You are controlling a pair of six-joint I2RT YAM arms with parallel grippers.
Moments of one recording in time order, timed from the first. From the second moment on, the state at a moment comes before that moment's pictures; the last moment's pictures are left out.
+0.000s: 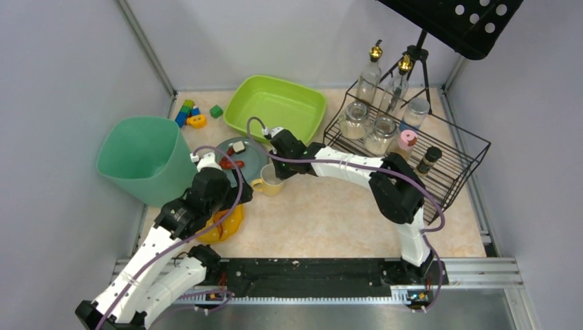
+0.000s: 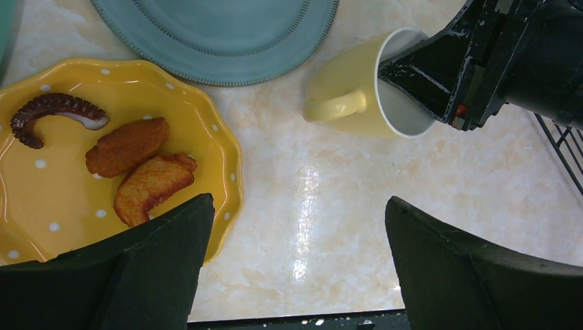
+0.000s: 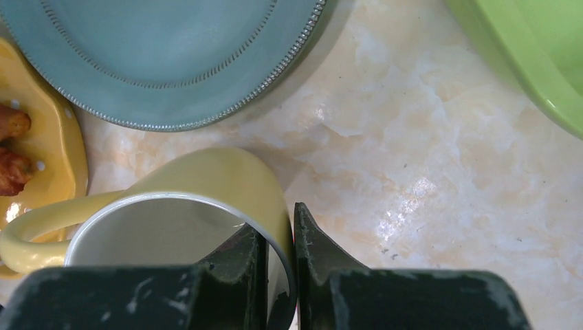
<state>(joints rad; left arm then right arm) -0.52 0.68 0.75 -0.79 -0.24 -0.71 0.91 2.03 1.54 -0.37 0.06 0.31</state>
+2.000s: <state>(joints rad) -0.52 0.63 0.84 -0.83 -0.23 -0.51 0.64 2.43 2.42 -0.81 0.20 0.20</state>
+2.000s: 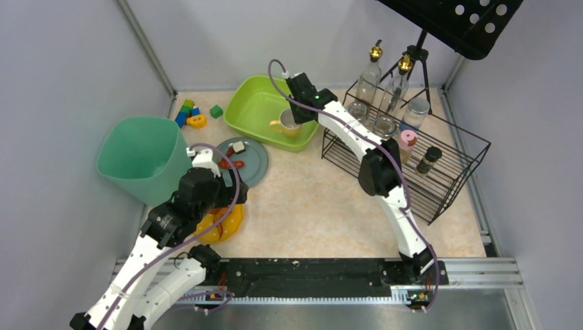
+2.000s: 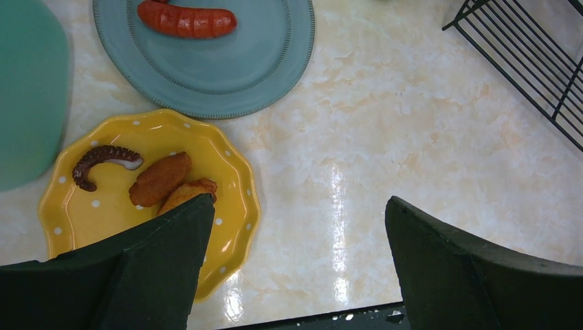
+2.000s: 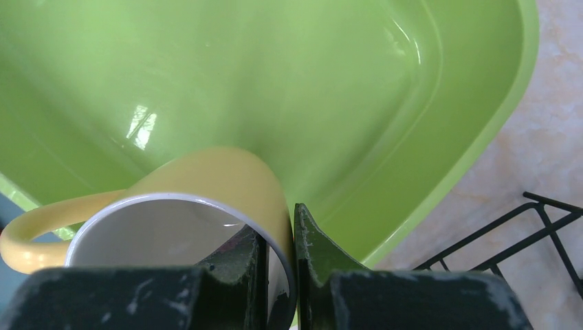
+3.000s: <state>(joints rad) -0.52 0.63 0.83 -0.82 -0.22 -0.50 0.62 2.50 2.42 -0.83 0.20 0.17</state>
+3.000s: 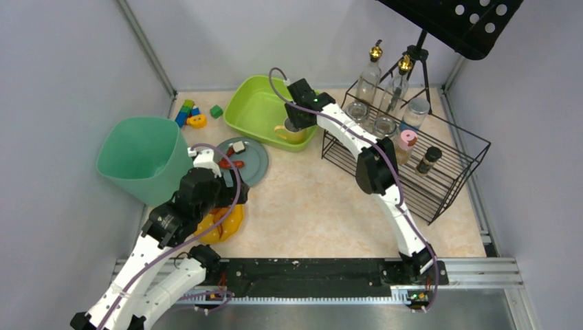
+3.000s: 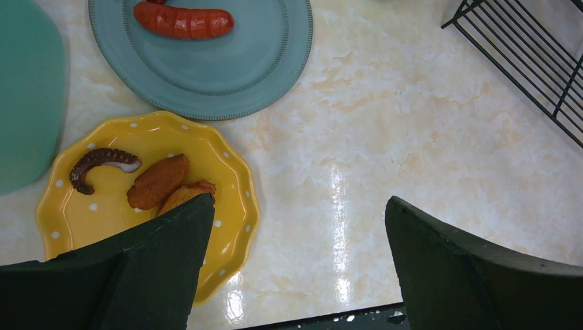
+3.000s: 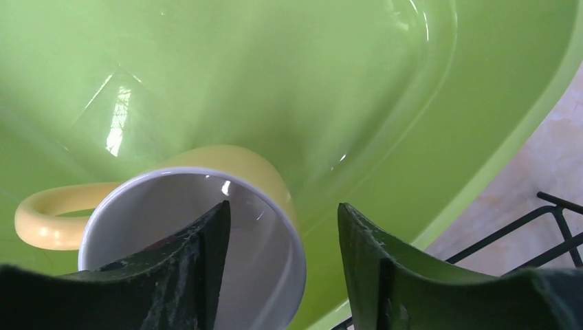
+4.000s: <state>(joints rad) -0.52 0.62 0.83 -0.82 -0.26 -0.50 0.80 1.88 1.98 -0.57 0.08 0.20</state>
